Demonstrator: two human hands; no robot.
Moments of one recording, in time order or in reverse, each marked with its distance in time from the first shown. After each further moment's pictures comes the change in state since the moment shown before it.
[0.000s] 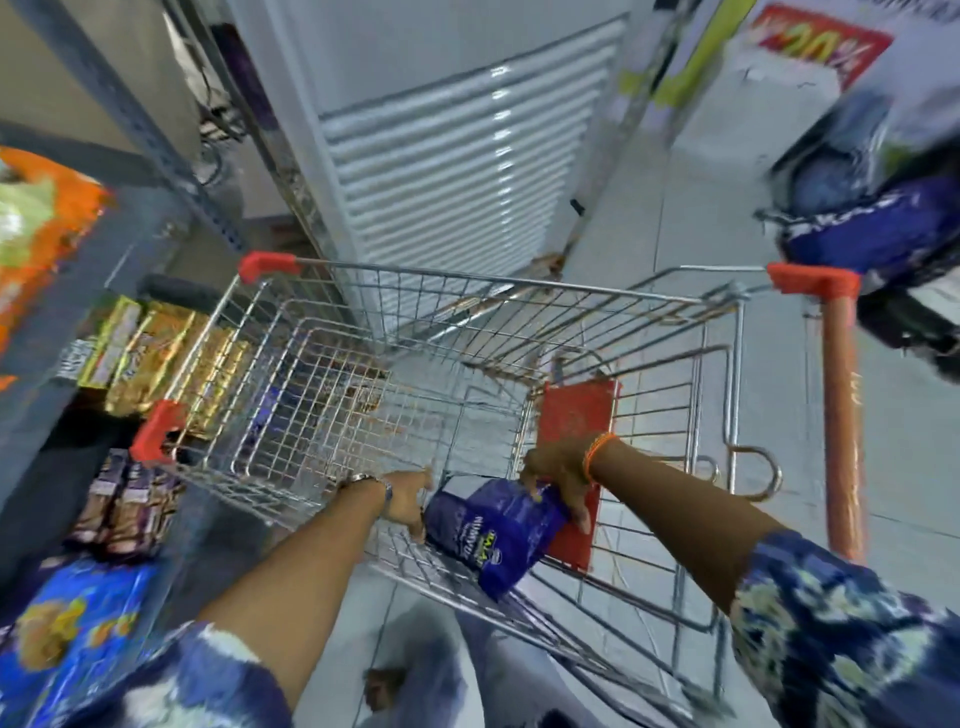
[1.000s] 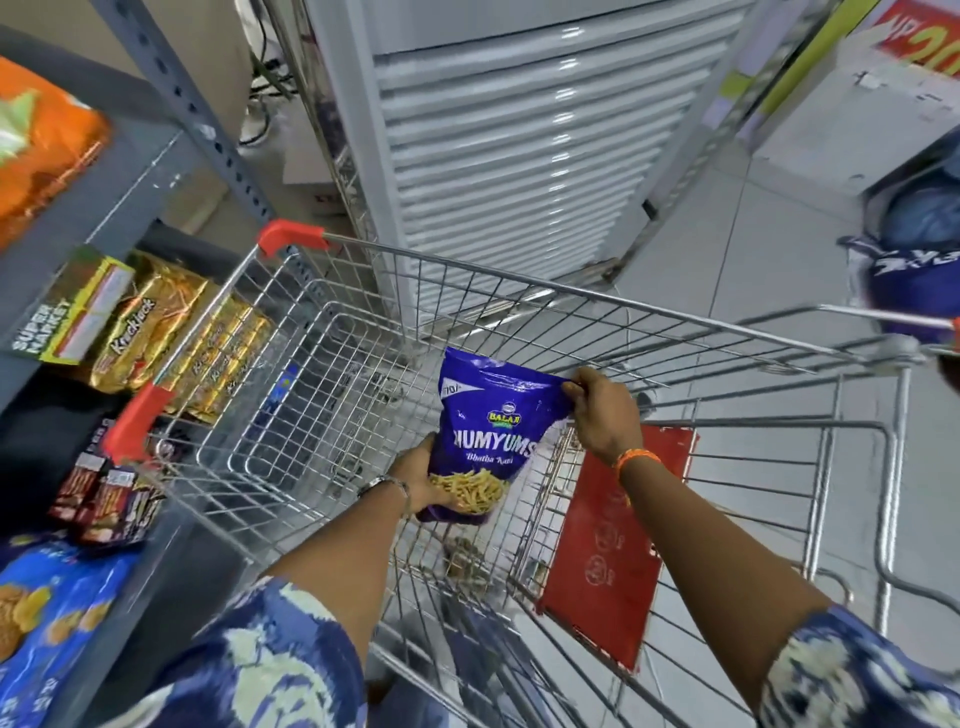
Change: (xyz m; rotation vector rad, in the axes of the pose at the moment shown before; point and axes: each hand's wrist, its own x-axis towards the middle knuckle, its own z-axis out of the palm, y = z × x) left_hand 0.099 -0.040 -0.003 -0.630 0.437 0.047; right_hand 0.085 0.051 -0.040 0.686 1.143 0.343
